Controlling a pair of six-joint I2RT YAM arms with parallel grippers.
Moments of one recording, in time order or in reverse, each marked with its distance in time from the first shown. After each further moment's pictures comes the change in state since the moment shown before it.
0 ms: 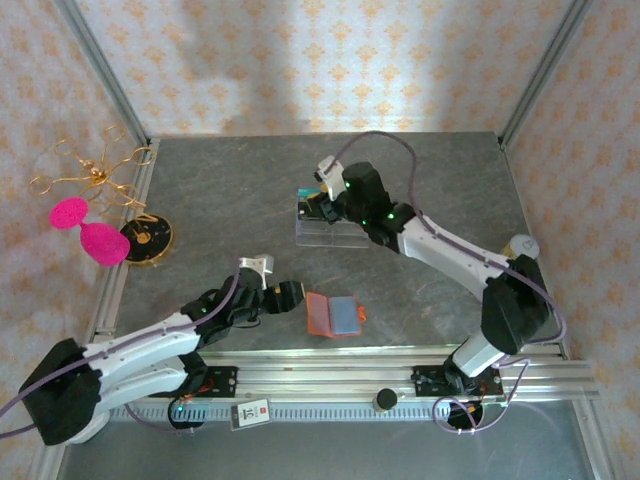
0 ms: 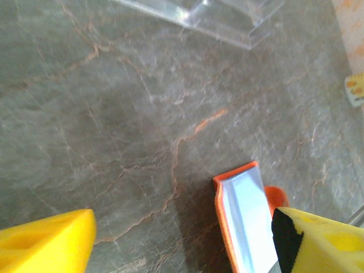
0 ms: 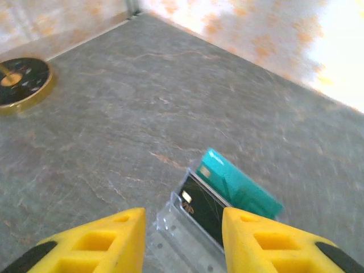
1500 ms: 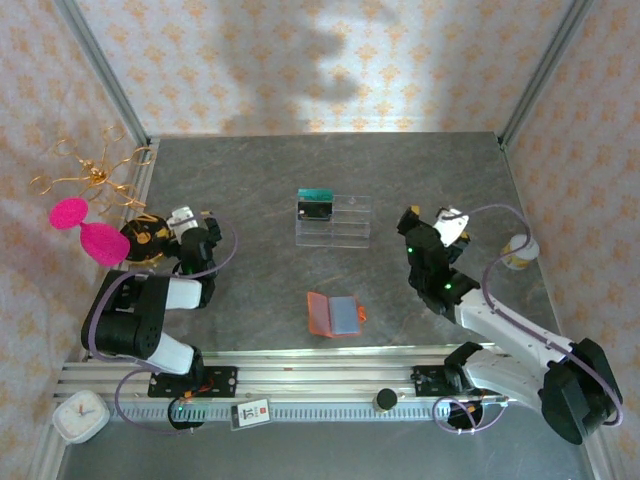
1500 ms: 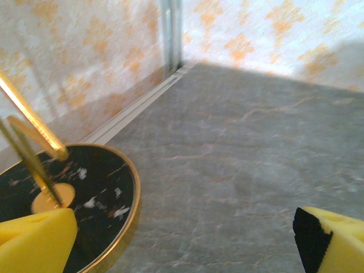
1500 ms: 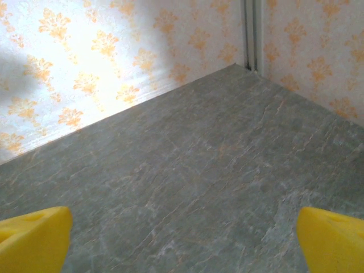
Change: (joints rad) left arm 0.687 0.522 0.008 0.905 -0.624 0.701; right arm -0.121 -0.548 -0.667 0.217 0.887 0.502
